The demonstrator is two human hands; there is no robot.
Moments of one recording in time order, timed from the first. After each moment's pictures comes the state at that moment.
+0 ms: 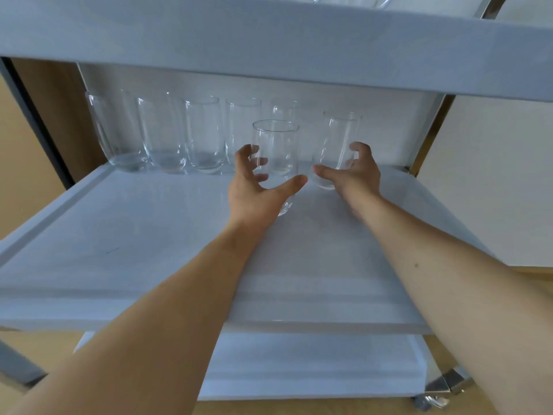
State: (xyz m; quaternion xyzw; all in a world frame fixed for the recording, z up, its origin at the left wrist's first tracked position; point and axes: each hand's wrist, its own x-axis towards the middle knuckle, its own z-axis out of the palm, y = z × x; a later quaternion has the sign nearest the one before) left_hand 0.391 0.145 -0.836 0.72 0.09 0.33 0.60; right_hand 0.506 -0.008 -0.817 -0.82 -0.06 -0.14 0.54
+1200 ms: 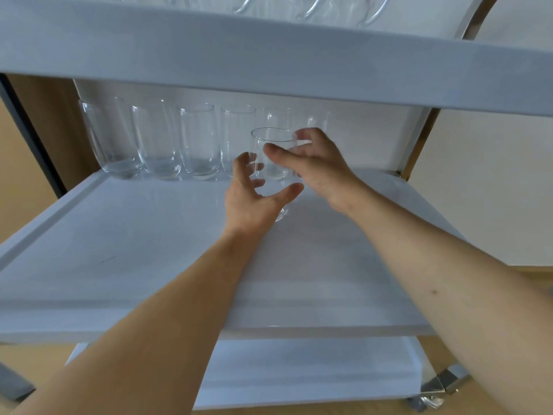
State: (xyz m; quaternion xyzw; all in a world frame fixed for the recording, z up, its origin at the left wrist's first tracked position) left_hand 0.387 0.141 -0.832 0.74 0.09 0.32 0.59; right_hand 0.439 0.026 -0.760 -0.79 -0.22 0.00 0.57
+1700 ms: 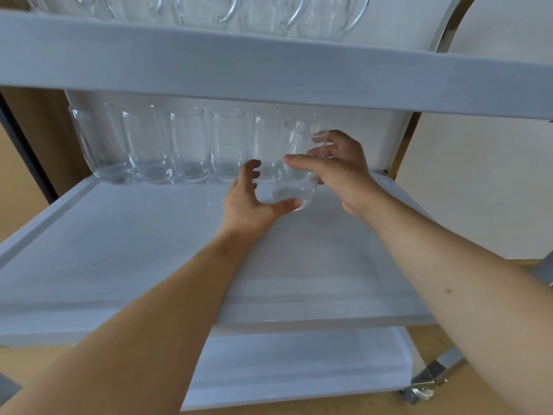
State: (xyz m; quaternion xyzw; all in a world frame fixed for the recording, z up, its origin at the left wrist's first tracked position) left_hand 0.387 0.139 -0.834 0.81 0.07 0.27 0.52; right_hand 0.439 -0.014 -0.760 -0.77 -0.14 -0.08 0.61
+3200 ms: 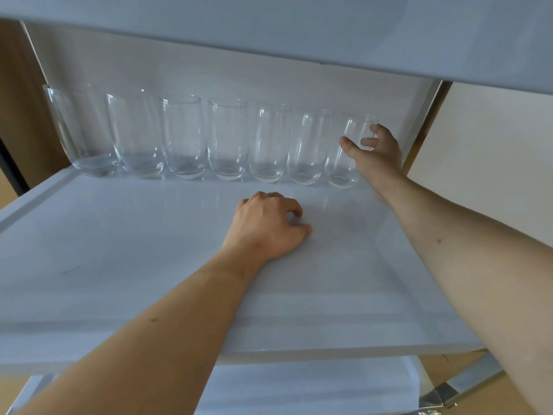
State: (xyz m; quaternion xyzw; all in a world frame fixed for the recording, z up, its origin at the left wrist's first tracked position) left_hand 0.403 0.130 -0.848 0.95 0.00 0.20 0.23; right_hand 0.564 -0.051 -0.790 -0.81 -0.06 -0.18 0.55
